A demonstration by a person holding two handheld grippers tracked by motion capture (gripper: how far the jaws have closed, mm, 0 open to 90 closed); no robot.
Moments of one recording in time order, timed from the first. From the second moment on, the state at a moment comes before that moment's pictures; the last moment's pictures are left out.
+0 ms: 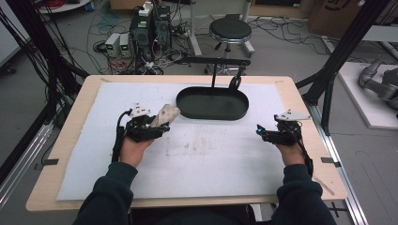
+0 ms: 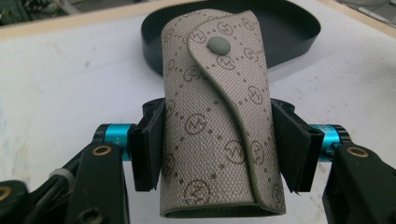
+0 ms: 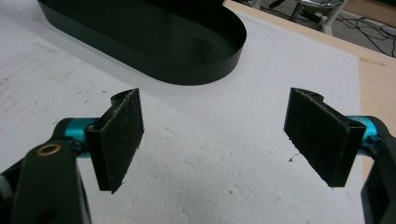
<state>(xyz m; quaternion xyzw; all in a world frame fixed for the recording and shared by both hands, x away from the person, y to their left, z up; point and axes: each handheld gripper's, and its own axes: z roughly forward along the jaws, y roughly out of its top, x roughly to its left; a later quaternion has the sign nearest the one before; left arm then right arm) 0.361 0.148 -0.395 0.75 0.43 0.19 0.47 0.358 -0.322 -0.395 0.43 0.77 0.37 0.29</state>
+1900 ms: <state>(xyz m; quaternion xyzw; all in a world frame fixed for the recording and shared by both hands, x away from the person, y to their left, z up) 0.484 0.056 -0.399 0.77 0.41 0.18 0.46 0.350 -0.334 -0.396 0.44 0.76 0.40 0.28</state>
